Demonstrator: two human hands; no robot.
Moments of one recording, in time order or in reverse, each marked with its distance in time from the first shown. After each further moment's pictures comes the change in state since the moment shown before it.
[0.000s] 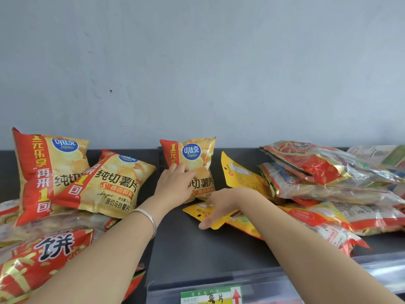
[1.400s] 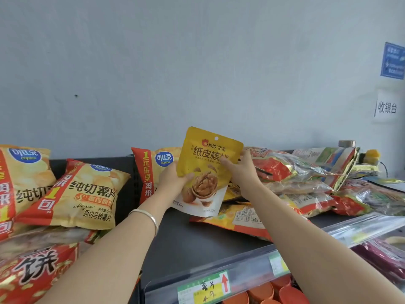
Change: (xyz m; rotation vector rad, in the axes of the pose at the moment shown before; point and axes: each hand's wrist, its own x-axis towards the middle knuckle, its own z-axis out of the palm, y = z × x) left_hand 0.016 0.037 -0.019 -1.084 -0.012 -0.285; right_hand -0.060 0.034 -0.022 1.256 1.024 0.218
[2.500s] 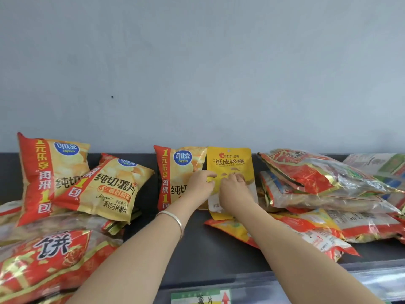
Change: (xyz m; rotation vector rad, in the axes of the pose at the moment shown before) left_hand 0.001 0.004 0.035 0.367 -0.025 -0.010; right_hand 0.016 0.052 0.054 -1.307 -0.358 -0.420
